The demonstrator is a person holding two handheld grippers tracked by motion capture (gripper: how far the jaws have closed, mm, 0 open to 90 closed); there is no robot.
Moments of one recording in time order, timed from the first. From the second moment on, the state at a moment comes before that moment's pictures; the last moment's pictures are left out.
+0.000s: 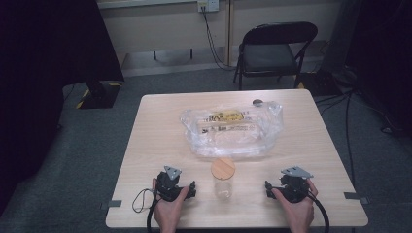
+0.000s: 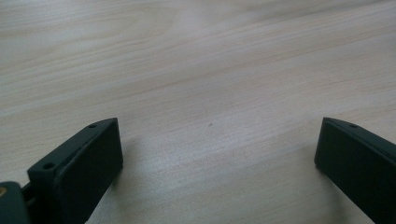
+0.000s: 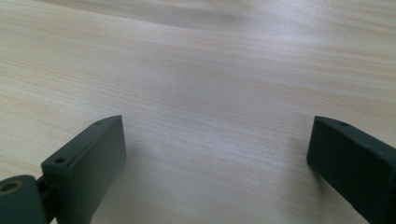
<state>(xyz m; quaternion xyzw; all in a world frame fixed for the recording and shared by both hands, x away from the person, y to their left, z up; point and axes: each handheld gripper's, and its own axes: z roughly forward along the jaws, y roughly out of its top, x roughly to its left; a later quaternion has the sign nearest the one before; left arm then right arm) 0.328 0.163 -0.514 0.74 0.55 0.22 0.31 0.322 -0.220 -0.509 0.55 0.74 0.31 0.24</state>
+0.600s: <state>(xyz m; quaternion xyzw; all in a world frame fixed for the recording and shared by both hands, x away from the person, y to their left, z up) 0.325 0.167 -0.512 0.74 0.54 0.21 0.34 0.324 -0.221 -0.509 0.55 0.74 0.31 0.24</state>
